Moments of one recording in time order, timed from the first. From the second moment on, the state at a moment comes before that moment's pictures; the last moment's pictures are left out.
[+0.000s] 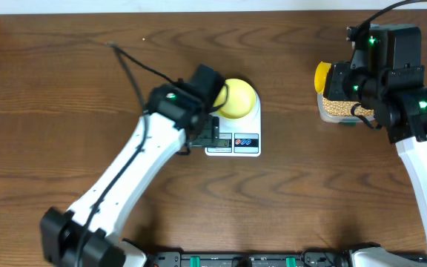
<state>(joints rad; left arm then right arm) -0.54 1.59 1.45 -1.28 -0.18 -0.50 0.18 1.39 1.55 -0.97 -0.07 0.26</state>
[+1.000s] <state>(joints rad) -0.75 1.75 1.34 -1.01 -0.29 -0.74 0.18 1.39 1.55 -0.98 -0.07 0.26</state>
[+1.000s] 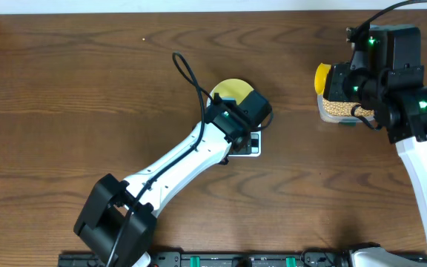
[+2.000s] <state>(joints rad) -0.75 1.87 1.32 -0.89 -0.30 -0.75 0.18 1.39 1.55 -0.98 -0.07 0.26</state>
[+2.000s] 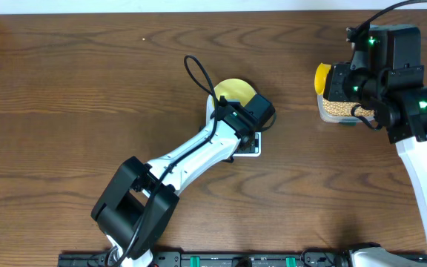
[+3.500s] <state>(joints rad) -0.75 1.90 1.27 -0.78 -0.33 -0.75 0.18 1.39 1.55 -0.98 -0.07 0.26</state>
